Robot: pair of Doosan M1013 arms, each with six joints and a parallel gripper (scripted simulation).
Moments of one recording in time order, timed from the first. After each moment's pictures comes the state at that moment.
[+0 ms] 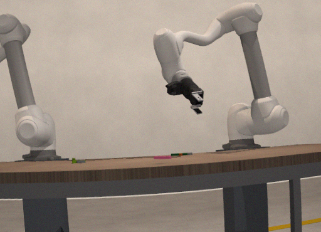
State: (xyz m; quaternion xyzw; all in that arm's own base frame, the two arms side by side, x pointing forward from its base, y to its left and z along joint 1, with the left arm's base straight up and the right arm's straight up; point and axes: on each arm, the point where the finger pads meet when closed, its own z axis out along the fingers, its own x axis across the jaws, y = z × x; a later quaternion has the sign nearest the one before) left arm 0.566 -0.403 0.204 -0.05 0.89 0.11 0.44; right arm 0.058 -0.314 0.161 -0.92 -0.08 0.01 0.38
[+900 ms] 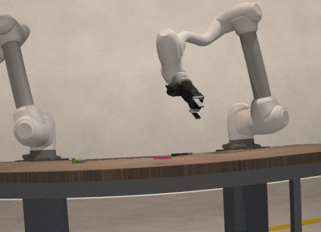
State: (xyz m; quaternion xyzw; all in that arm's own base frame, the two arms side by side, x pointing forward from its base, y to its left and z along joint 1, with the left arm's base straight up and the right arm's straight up) left arm 0.548 -0.402 0.185 -0.11 0.90 0.08 0.40; right arm 0.050 -0.321 0.158 -0.92 -0.05 0.00 0.38
